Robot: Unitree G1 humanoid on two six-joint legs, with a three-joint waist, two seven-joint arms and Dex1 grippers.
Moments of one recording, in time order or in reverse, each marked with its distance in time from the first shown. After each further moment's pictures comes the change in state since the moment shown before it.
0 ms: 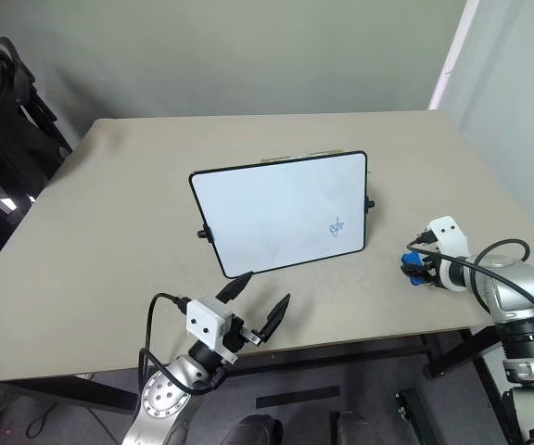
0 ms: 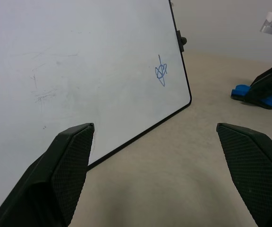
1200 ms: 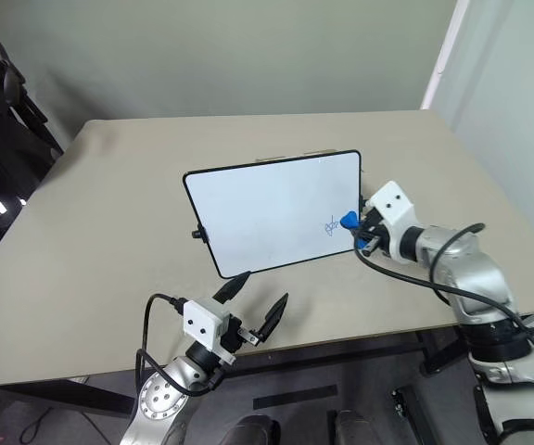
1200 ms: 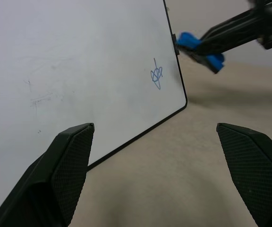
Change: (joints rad) left arm 0.006 0.008 0.001 -0.013 -0.006 0.004 0.012; right arm -0.075 0.161 0.131 -0.291 -0.069 -0.211 -0.013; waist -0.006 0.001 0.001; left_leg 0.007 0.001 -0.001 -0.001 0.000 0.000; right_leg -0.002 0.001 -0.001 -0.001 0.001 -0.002
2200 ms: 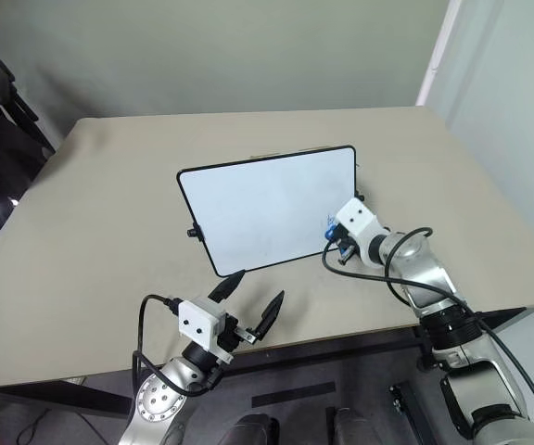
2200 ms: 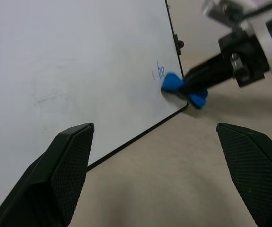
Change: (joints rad) left arm 0.012 -0.003 0.009 -0.016 0.008 -0.001 0.027; right arm -0.079 0.127 0.081 0.161 -0.178 -0.030 -0.030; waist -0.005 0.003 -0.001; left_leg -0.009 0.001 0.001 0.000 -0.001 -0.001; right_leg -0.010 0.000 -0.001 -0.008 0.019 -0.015
